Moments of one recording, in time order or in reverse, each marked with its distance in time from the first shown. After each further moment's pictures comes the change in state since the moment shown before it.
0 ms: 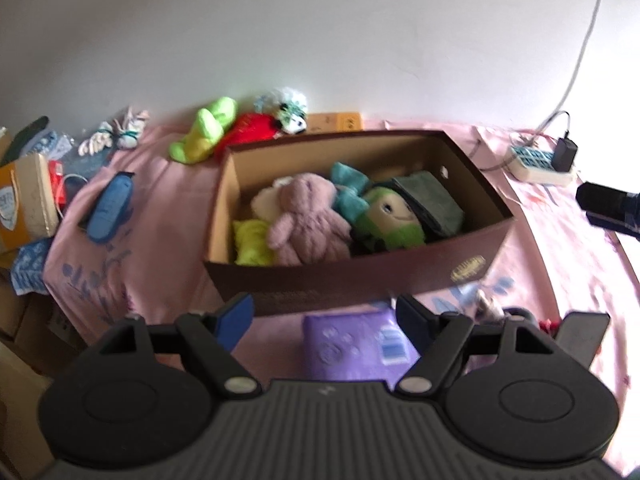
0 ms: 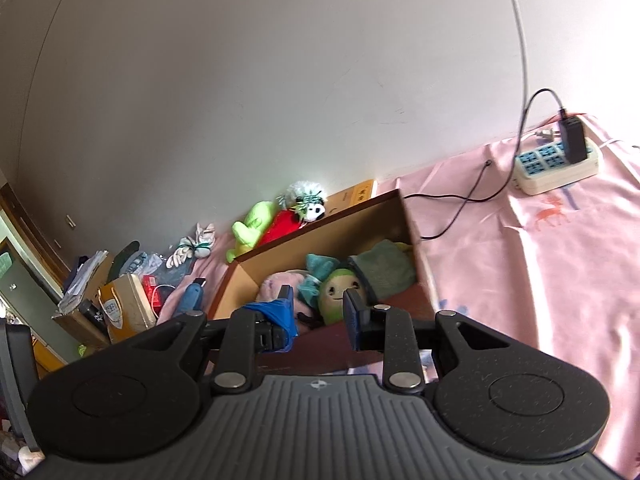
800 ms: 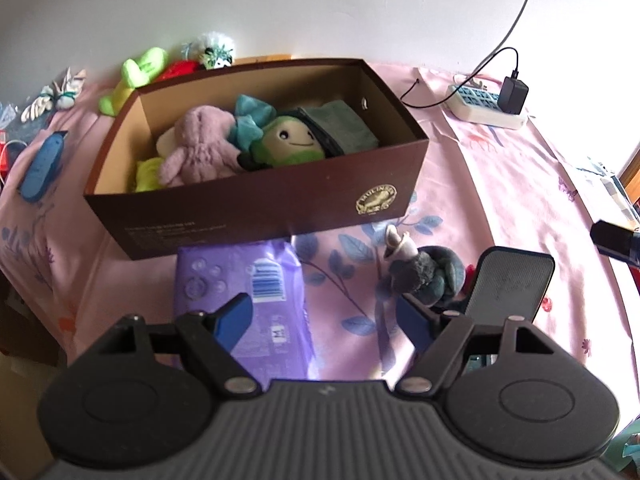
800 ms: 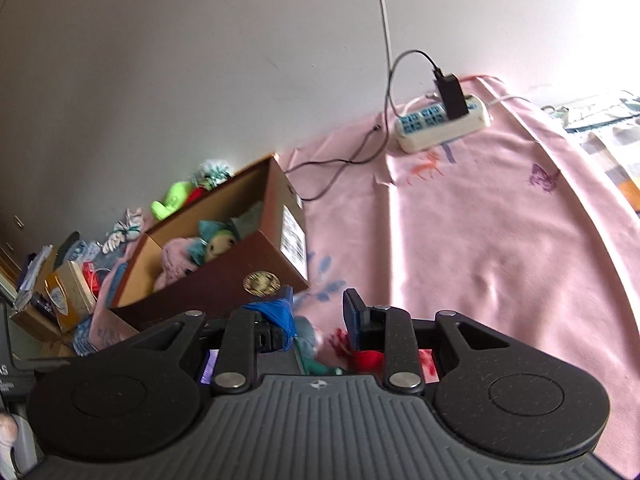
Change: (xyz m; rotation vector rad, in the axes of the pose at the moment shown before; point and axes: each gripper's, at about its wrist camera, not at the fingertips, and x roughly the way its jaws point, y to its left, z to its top) left arm 0.027 -0.077 -0.030 0.016 0.137 -0.115; right arm -0.055 -0.096 -0.033 0.075 0.074 -0.177
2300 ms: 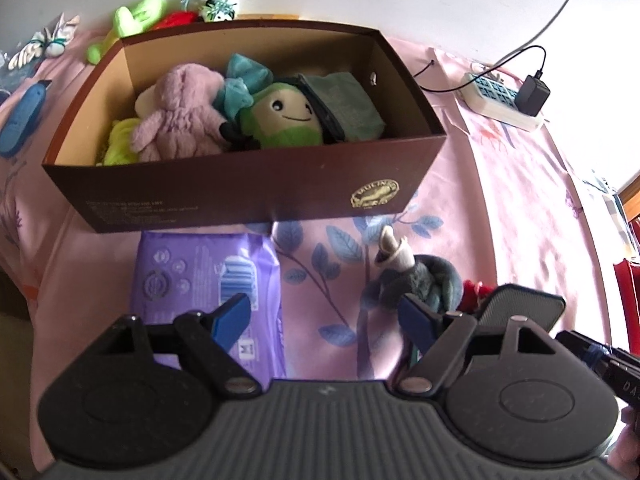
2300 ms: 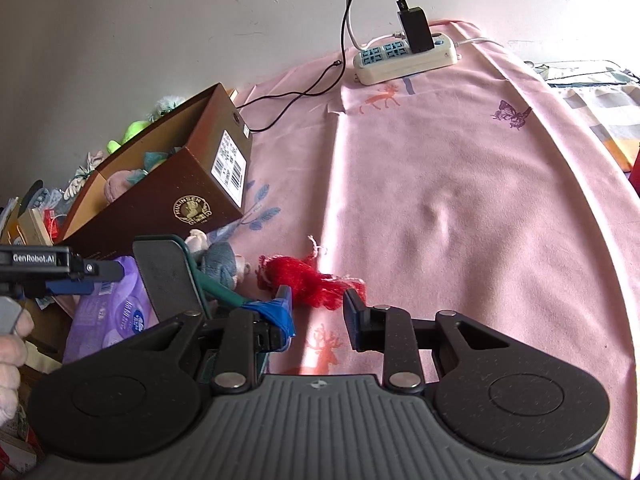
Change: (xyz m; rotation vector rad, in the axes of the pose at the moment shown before) left arm 0.039 0.006 0.024 -0.121 0.112 -0.056; right arm 0.028 -0.042 -0.031 -0.049 0.141 -0.091
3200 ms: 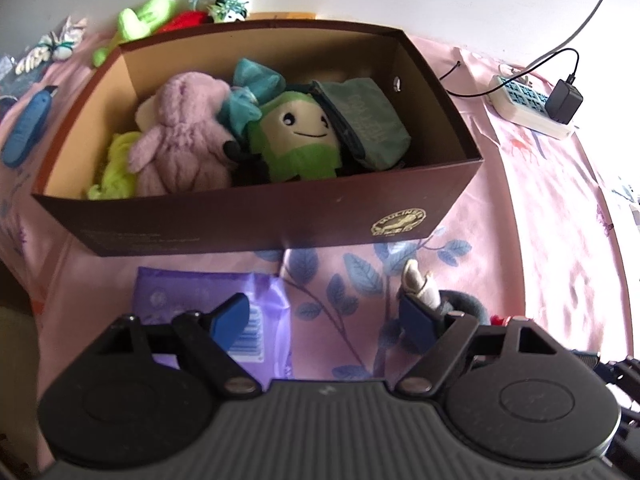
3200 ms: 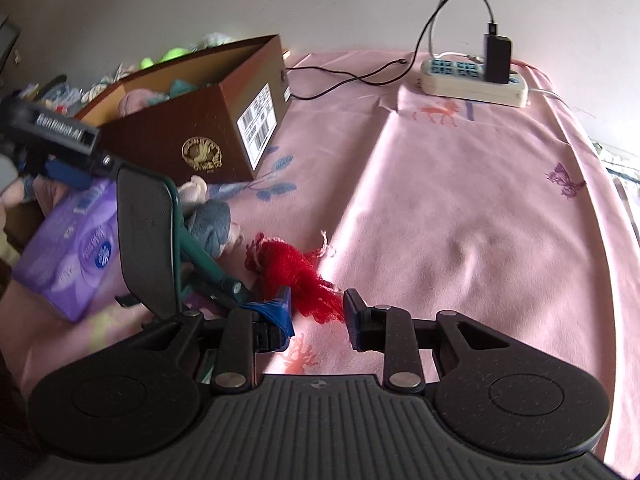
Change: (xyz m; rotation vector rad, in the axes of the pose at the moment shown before) left arm 0.029 -0.002 0.028 -0.013 0.012 0.058; right arm 0.036 0.014 0.004 -0.359 0.051 -0.004
